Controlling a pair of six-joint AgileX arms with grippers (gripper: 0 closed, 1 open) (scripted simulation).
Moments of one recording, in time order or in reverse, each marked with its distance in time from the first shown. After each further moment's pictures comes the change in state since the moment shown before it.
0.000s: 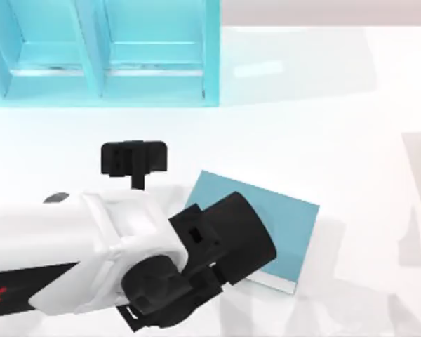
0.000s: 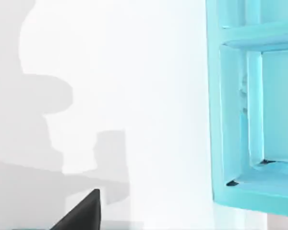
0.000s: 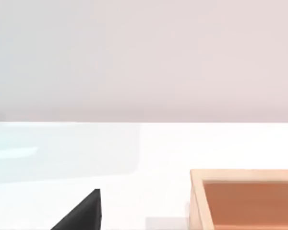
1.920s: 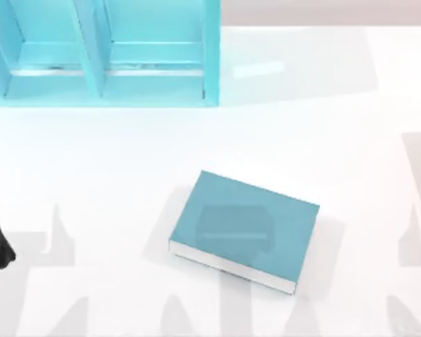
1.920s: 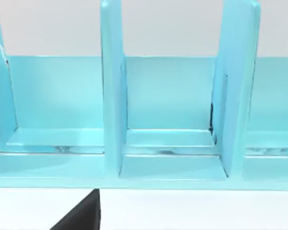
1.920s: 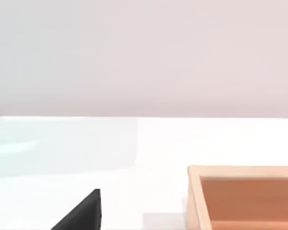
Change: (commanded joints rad) left arm 1.072 -1.515 -0.921 0.782 0.973 2.637; right arm -0.006 0.030 0.030 -0.020 -0.001 -0.006
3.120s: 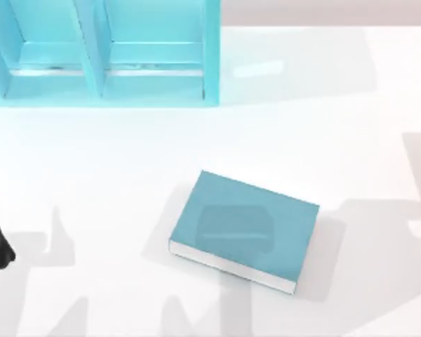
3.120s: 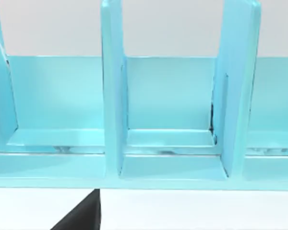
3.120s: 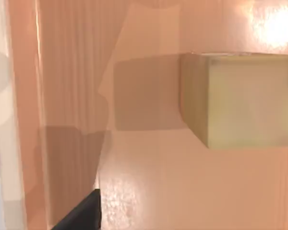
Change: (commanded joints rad) left arm 0.000 0.000 0.000 0.000 0.000 0.000; right arm -0.355 1.566 1.318 -1.084 0.015 -0.337
